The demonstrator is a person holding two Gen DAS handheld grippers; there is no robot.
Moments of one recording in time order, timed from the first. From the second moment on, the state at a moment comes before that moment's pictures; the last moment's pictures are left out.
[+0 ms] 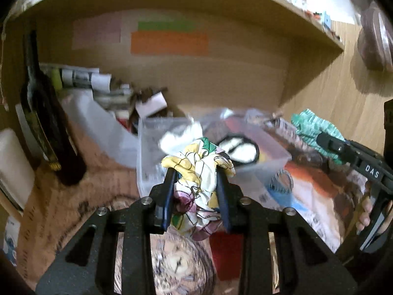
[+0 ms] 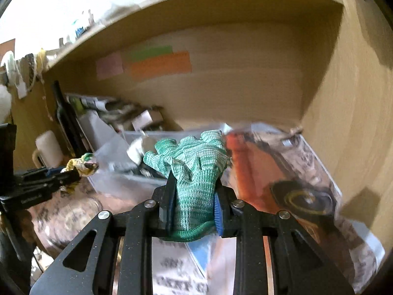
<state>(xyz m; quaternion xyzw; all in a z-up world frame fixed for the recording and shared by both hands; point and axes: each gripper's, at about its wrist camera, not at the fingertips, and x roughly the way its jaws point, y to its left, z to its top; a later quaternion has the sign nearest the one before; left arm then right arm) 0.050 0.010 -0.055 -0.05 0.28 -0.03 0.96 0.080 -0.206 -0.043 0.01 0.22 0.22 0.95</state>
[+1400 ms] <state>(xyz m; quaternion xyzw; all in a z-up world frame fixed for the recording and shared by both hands) 0.154 0.018 -0.089 -0.04 0.34 -0.02 0.94 0.190 -0.114 -0.085 -0.05 0.32 0.24 0.92</state>
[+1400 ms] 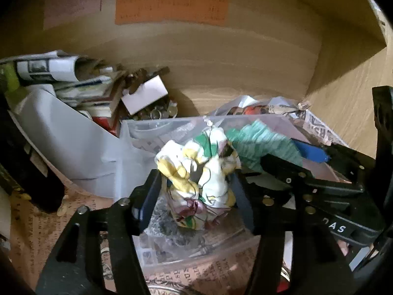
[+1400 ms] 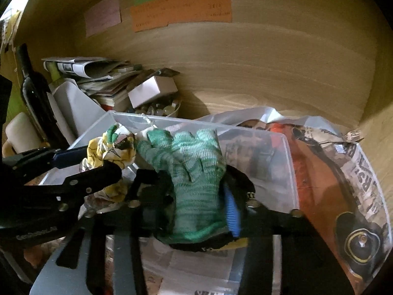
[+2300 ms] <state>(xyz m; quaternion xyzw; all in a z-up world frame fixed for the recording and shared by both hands) 0.059 -0.026 -0.089 -0.03 0.34 -0.05 0.94 0.086 -0.200 -0.072 -0.05 0.26 0.18 0.95</state>
